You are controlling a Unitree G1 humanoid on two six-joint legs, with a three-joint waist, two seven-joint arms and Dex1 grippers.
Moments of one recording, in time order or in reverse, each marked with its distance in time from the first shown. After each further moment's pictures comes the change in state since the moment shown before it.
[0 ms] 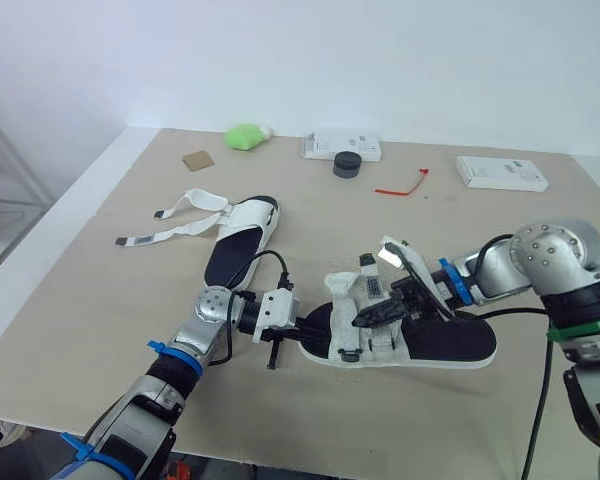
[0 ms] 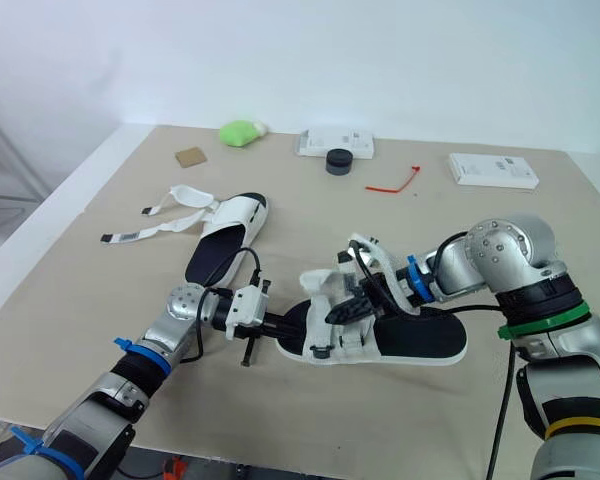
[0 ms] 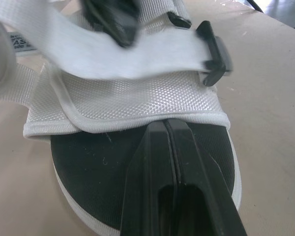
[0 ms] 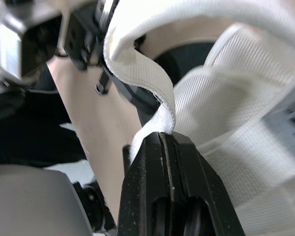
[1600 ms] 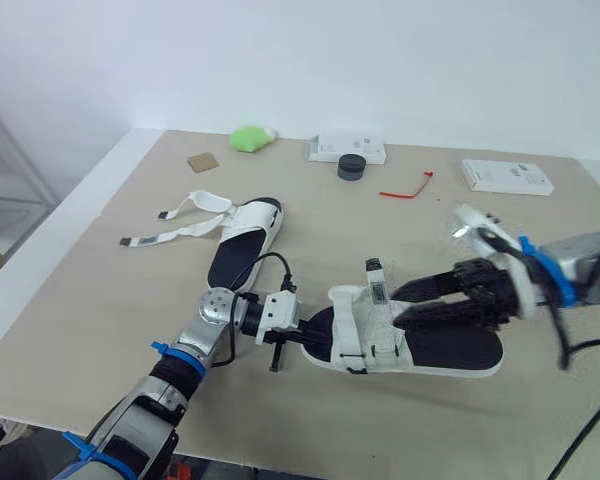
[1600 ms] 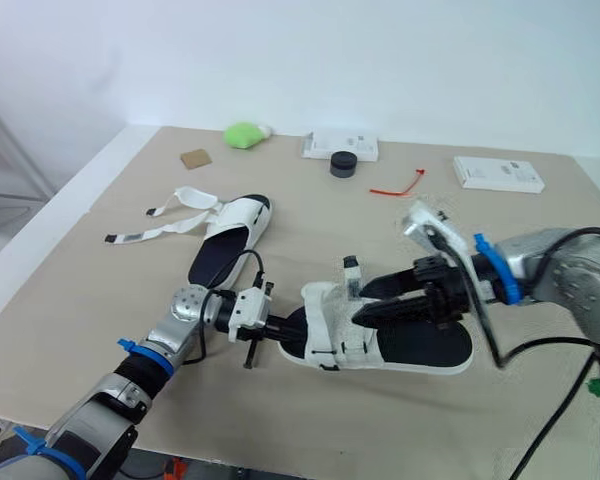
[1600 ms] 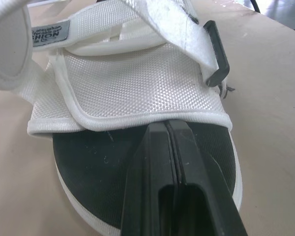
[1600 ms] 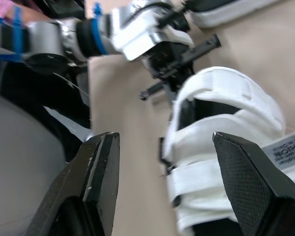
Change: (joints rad) left arm 0.003 -0.016 -0.008 0.007 0.000 -0.005 -0.005; right arm 0.406 -0.321 -0.422 -0.490 -0.229 -0.350 0.673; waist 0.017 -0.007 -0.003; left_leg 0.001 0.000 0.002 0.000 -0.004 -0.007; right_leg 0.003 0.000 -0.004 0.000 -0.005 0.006
